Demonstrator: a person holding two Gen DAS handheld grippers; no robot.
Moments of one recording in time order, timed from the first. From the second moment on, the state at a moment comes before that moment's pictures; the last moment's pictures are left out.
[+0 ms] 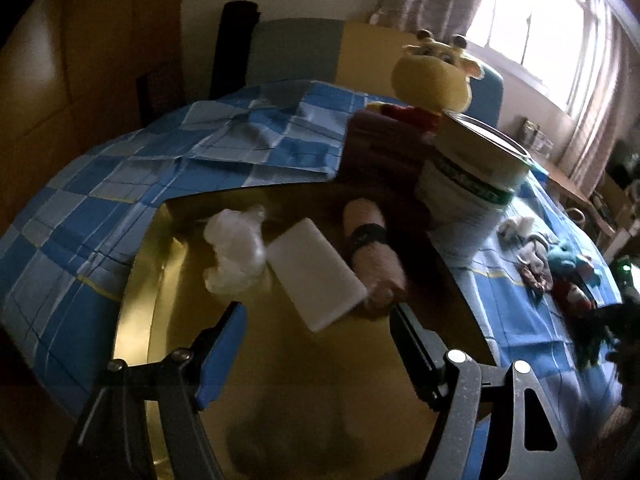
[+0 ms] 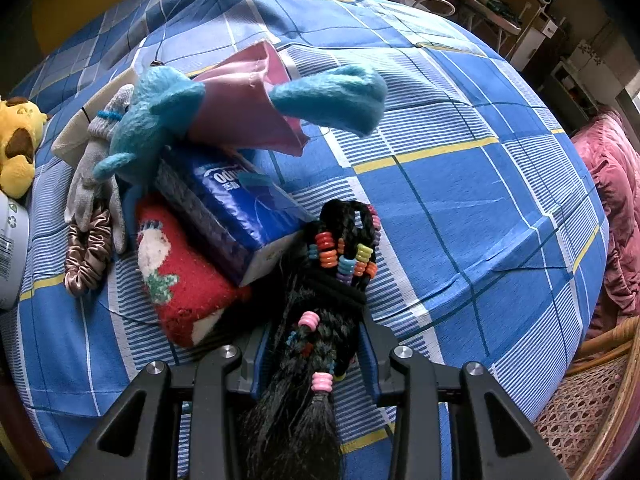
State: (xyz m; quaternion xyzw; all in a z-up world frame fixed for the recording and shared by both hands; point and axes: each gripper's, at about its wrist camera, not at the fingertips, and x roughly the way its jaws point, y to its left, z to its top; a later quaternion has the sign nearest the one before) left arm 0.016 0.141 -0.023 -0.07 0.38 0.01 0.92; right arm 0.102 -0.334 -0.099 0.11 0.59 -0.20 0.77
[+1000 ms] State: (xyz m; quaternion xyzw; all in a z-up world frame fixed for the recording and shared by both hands) left arm 0.011 0.121 -0.025 -0.06 0.39 -0.03 0.92; right arm 0.073 -0.363 -0.021 0.20 0.49 -0.16 0.83
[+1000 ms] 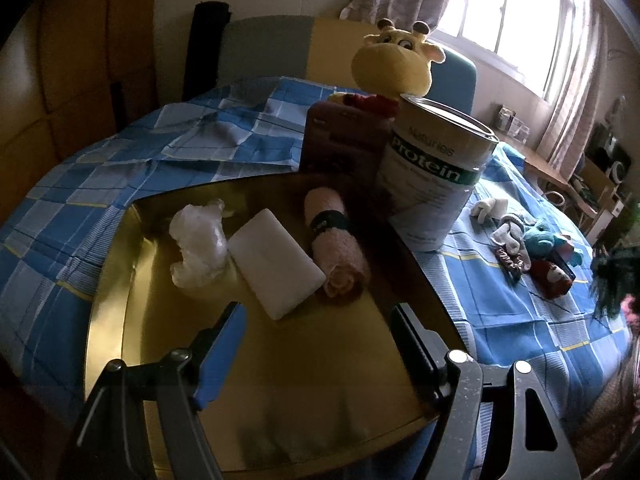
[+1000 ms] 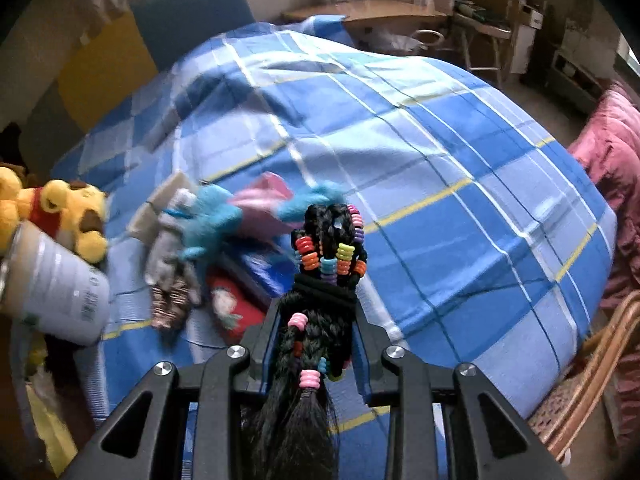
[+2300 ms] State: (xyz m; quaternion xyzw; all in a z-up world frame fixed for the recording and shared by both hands) left arm -0.012 0.220 -0.018 -0.13 0.36 0.08 0.92; right arm 0.149 0.086 0.030 -0.21 0.47 0.34 0.79
